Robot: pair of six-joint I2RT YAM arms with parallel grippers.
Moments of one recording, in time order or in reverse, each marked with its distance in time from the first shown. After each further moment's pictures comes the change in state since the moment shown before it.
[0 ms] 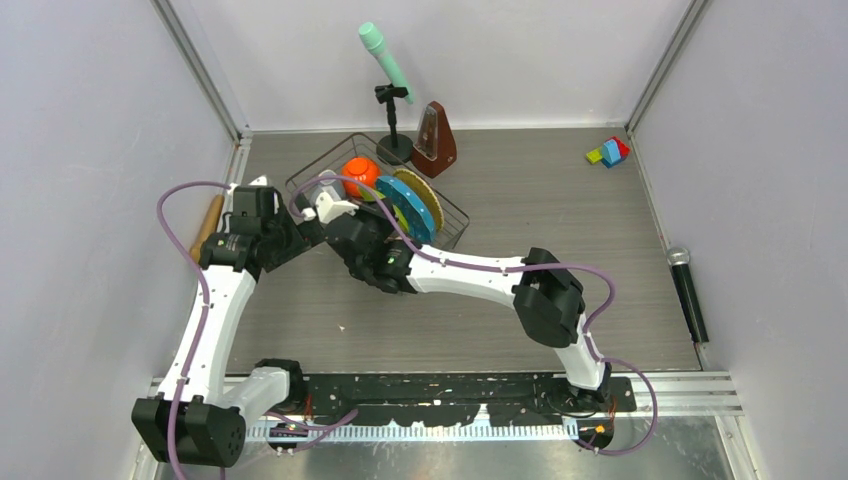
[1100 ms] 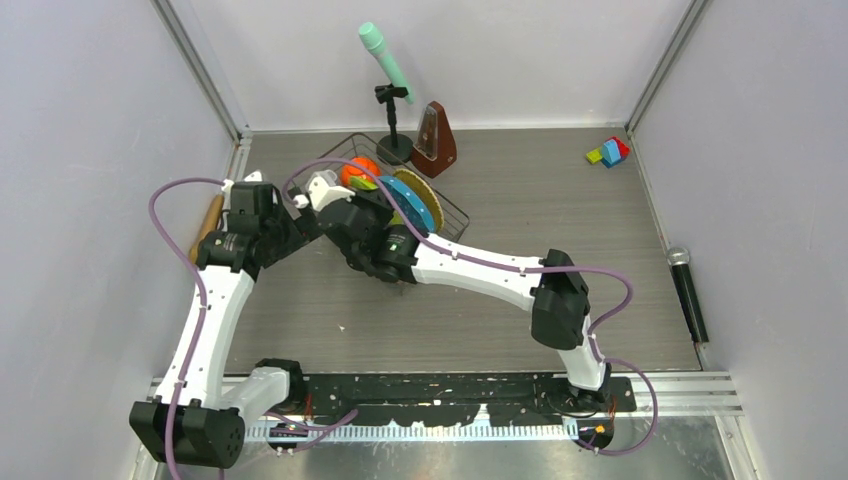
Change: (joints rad) left arm -0.011 -0.003 0.036 0.001 -0.053 -0.029; right arm 0.022 -0.035 0.183 -0.257 -0.060 0.085
